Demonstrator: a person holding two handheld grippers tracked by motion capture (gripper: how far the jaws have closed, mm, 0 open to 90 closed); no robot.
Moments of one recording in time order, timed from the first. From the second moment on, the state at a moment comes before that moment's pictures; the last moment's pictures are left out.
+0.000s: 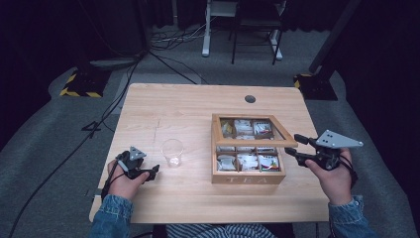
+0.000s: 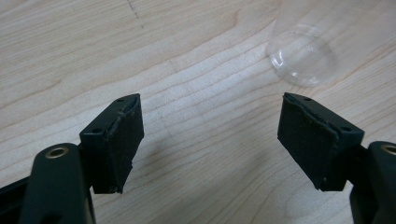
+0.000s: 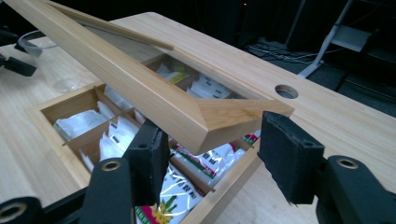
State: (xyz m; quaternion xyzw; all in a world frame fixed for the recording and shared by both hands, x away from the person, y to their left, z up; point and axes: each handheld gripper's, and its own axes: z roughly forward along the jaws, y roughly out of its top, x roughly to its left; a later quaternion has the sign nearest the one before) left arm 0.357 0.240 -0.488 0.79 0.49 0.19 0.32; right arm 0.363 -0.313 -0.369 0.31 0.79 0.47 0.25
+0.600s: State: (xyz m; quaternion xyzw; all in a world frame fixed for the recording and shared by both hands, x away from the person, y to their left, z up) left arm 0.345 0.232 -0.445 0.78 0.47 0.21 0.35; right arm 0.385 -0.305 -0.353 0.32 0.77 0.48 0.27
